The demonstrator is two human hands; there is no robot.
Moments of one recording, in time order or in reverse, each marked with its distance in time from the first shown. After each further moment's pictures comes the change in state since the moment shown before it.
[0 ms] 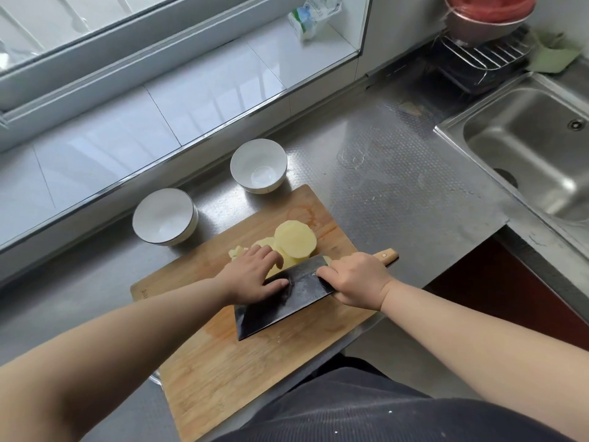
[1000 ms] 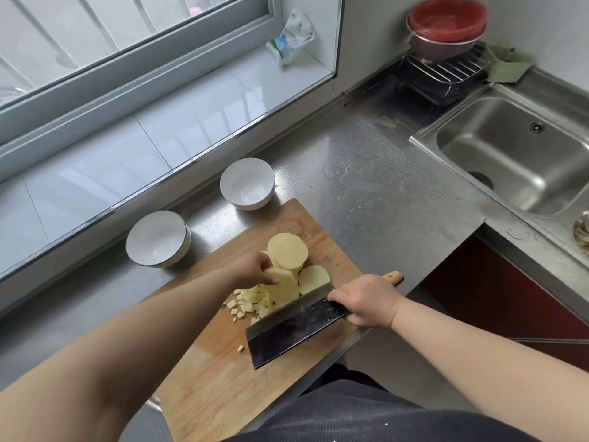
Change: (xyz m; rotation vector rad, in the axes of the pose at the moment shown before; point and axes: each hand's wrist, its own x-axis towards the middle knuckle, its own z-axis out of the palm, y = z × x) left_hand 0.042 -0.001 -0.023 -0.427 -0.209 -0.344; right_hand -0.043 -0.001 0.010 0.126 -0.118 0.068
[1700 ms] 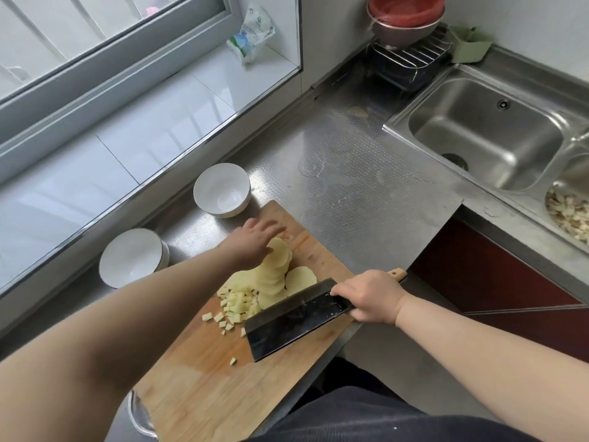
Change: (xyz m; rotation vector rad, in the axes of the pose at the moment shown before) left_hand 0.039 0.041 -0.029 0.640 0.225 0.367; right_hand -0.026 0.010 0.004 0.123 0.095 0.179
